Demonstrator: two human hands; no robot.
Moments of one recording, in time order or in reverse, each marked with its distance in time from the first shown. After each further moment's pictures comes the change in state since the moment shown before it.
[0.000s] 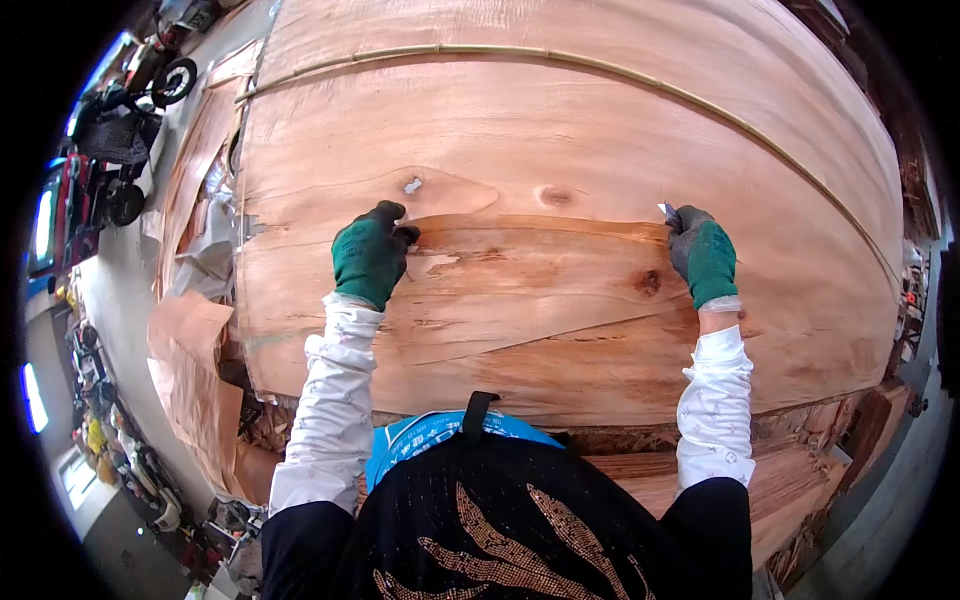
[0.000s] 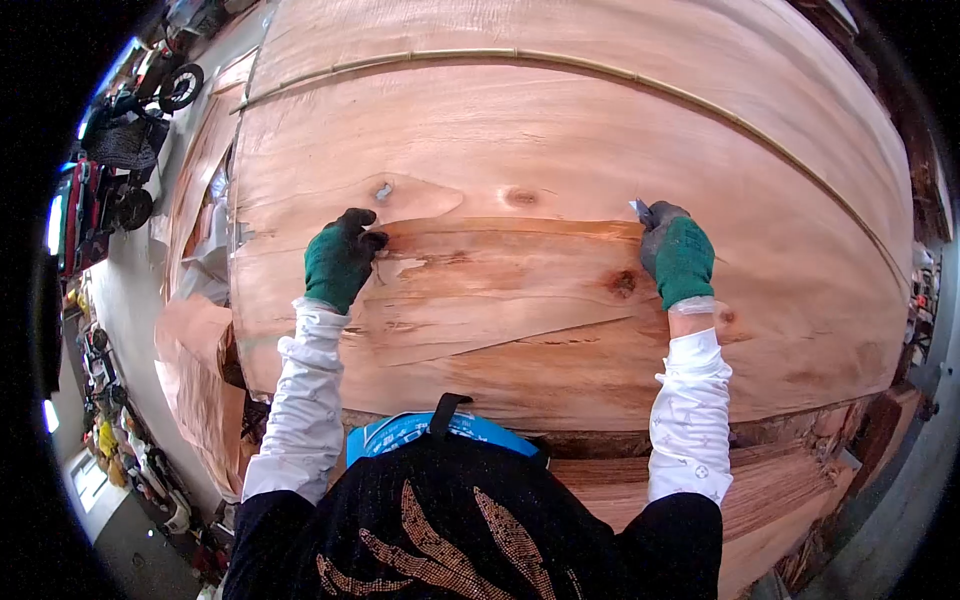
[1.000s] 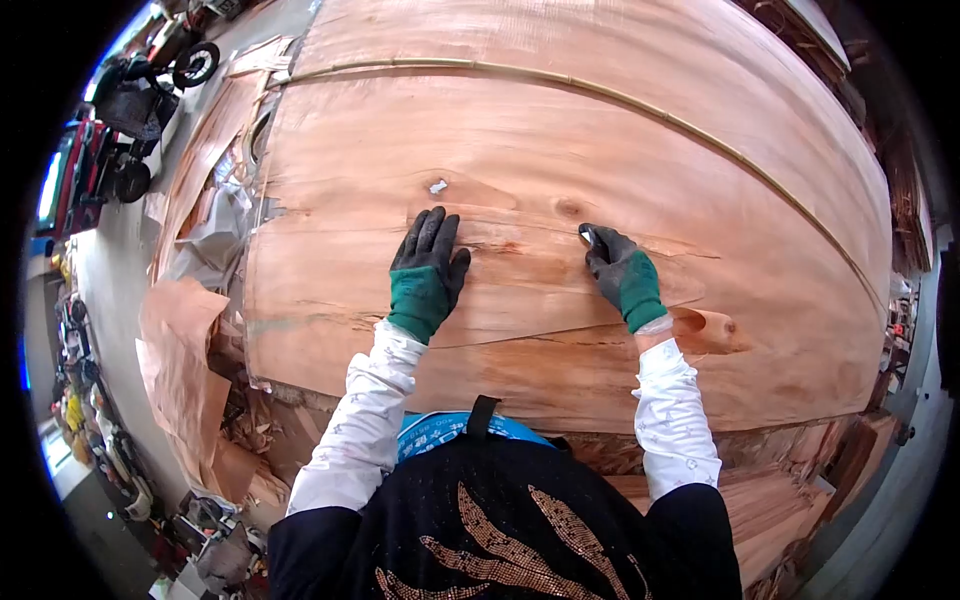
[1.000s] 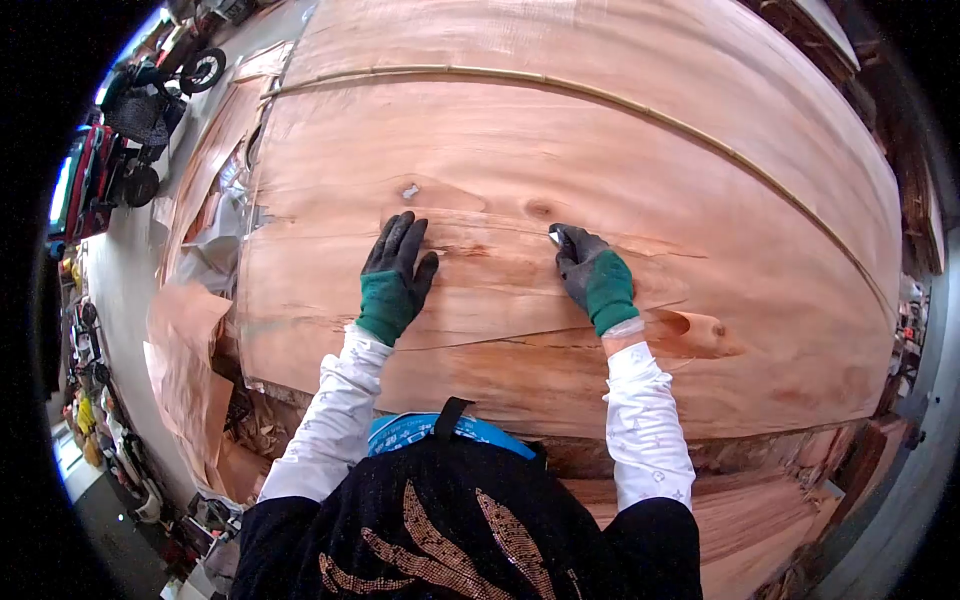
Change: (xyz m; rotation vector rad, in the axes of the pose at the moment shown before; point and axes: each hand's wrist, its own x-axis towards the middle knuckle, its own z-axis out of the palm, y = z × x) left_hand -0.046 0.004 0.049 -0.101 0.271 0.329; right_hand -0.039 -0.092 0.034 0.461 -0.182 -0.194
